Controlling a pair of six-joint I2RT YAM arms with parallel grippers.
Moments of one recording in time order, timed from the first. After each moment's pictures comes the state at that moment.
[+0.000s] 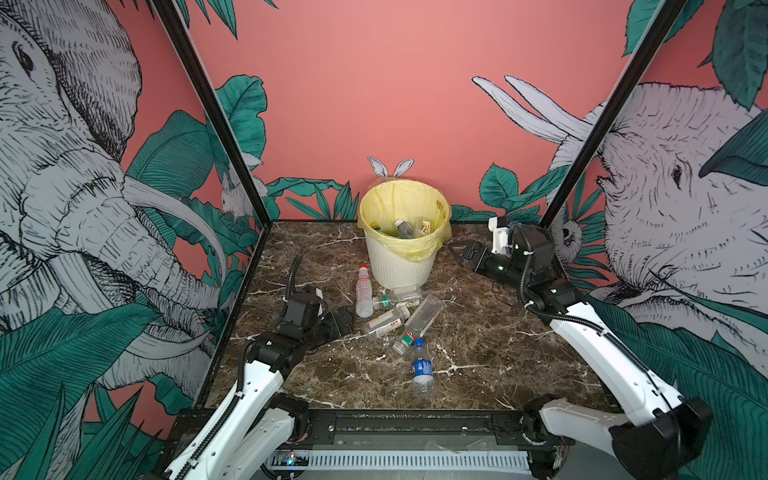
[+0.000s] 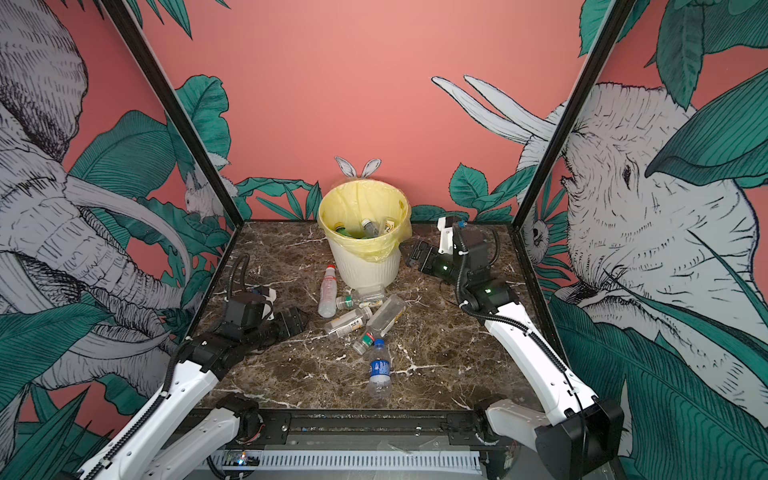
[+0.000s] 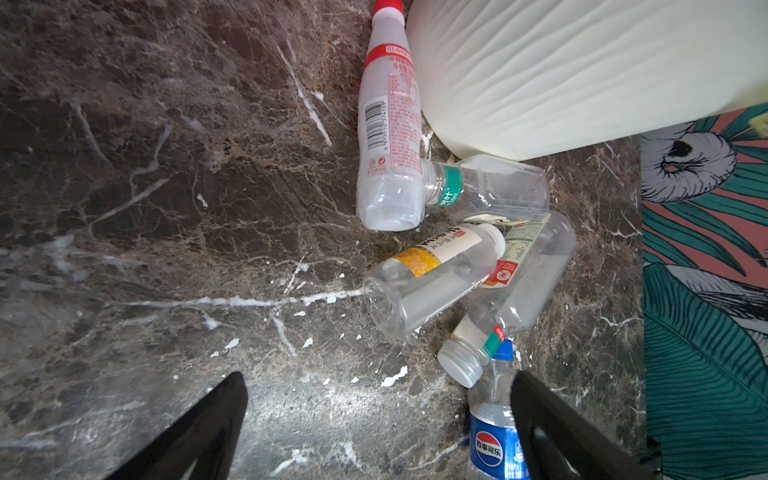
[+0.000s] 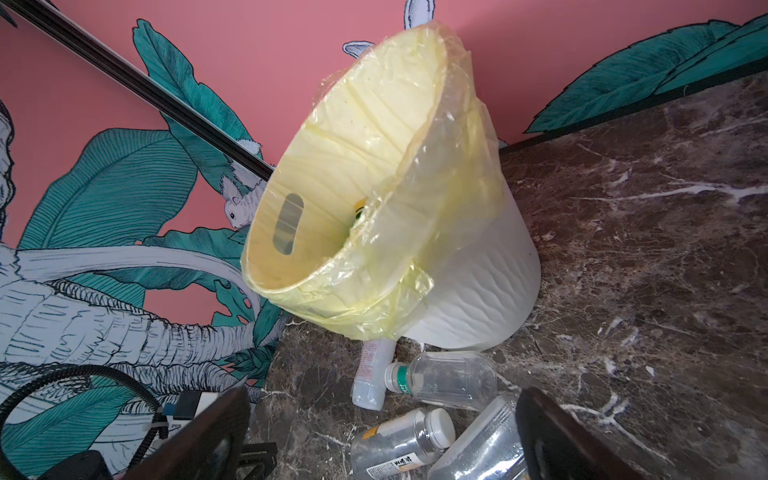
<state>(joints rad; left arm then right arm) -0.38 0.77 0.65 -0.70 0.16 -0.72 0.39 1.15 1.09 -0.30 -0.28 0.65</state>
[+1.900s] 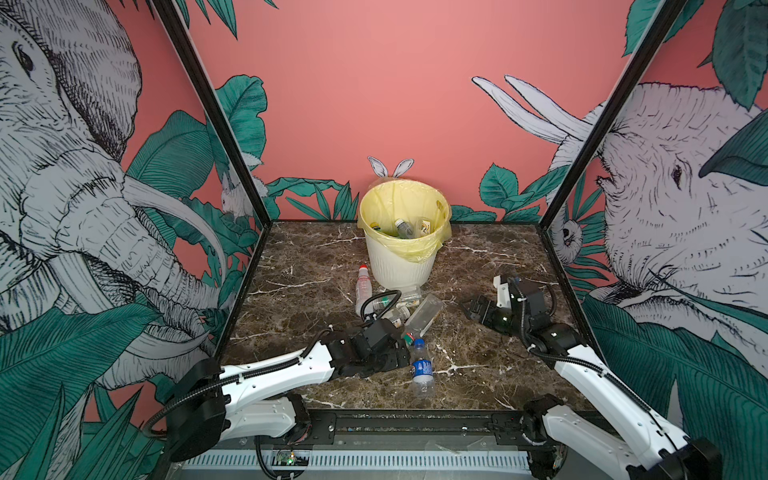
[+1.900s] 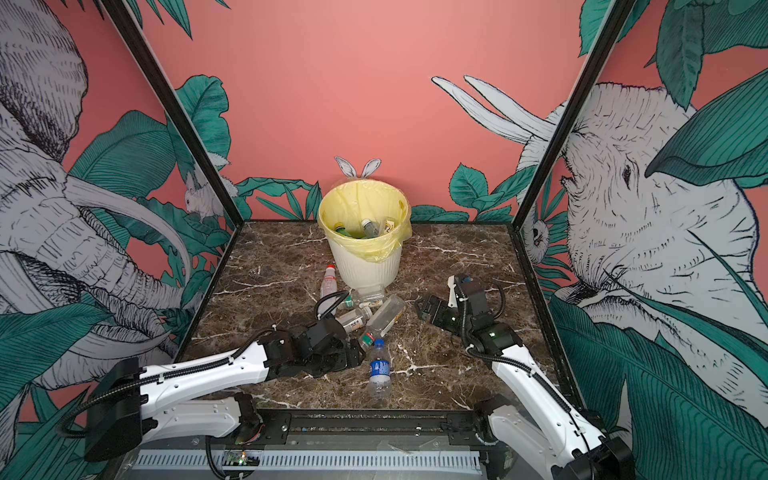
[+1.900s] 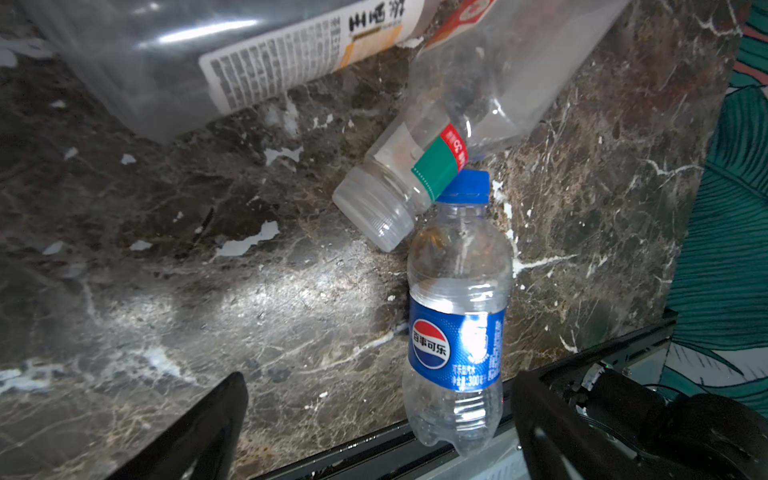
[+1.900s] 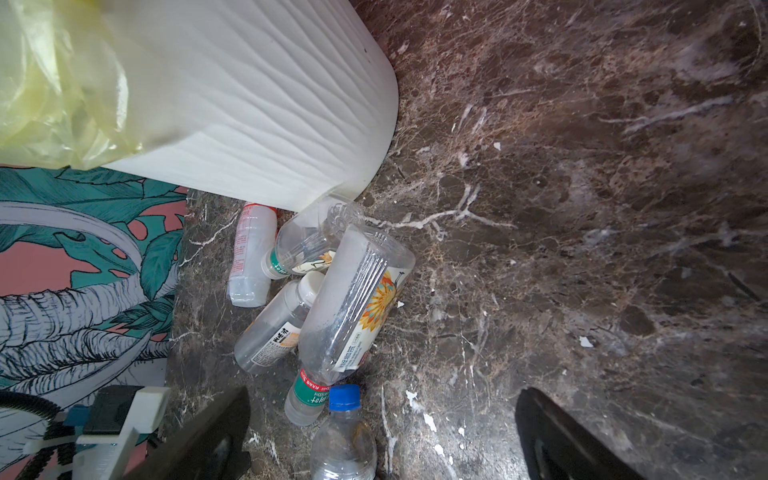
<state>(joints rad) -1.09 1.20 0.72 -0.54 0.00 -1.19 0.38 0.90 0.66 -0.44 -0.22 0.70</state>
